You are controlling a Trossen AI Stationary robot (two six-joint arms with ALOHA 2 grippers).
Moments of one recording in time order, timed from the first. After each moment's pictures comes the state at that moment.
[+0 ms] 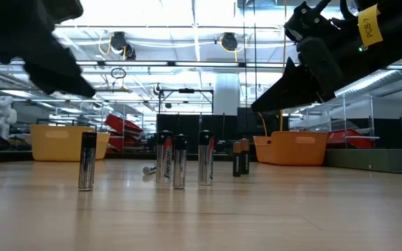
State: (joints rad) left arm -0.65 1.34 0.57 0.08 -0.50 -0.67; right arm 0.45 1.63 0.64 0.37 0.81 0.36
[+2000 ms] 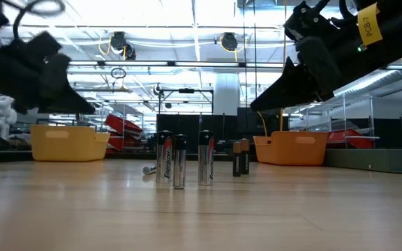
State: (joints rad) left arm -0.62 1.26 0.33 -0.18 -1.22 -1.18; right arm 0.45 1.63 0.64 0.38 0.81 0.35
